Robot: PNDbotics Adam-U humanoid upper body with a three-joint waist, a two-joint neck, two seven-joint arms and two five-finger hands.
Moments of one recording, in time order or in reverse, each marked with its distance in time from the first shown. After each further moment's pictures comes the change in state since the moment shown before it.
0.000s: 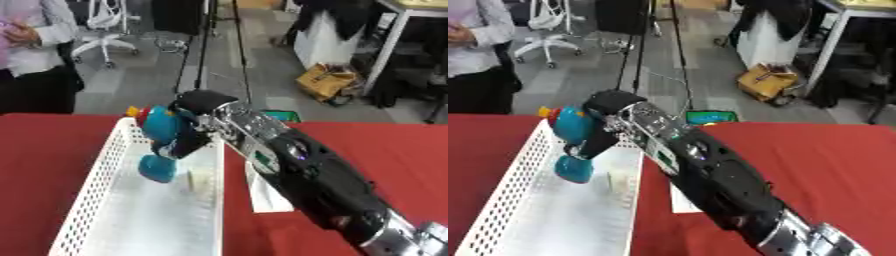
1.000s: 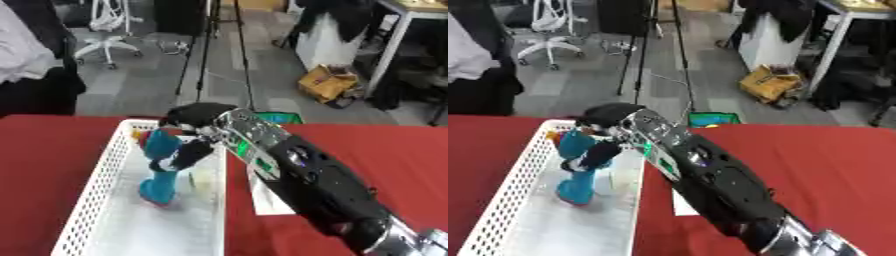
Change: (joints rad) left arm 0.000 -0.003 0.000 0.000 -0.006 -0.001 -0.003; right arm 0.005 0.009 0.003 0.019 0.020 -0.097 0.075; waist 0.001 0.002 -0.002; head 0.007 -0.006
